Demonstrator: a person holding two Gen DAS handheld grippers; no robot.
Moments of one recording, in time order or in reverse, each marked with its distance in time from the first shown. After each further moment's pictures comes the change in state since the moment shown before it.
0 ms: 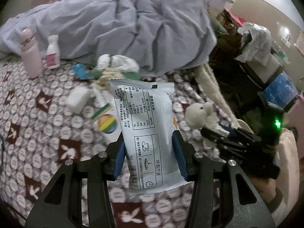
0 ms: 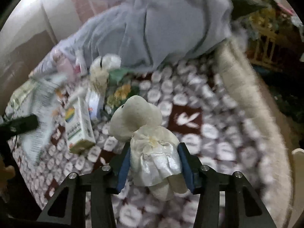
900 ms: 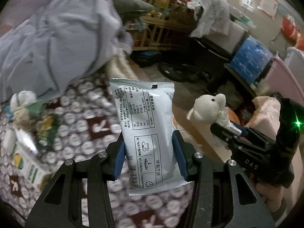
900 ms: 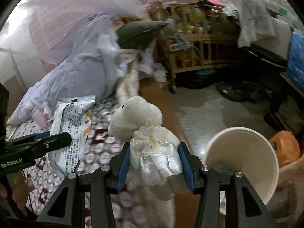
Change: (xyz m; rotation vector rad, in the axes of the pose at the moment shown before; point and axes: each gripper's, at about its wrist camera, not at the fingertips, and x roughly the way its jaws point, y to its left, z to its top) left arm 0.058 -0.192 0.012 0.278 0.041 -0.173; right arm -0.137 -0.133 -0.040 0.259 -0.171 -0.257
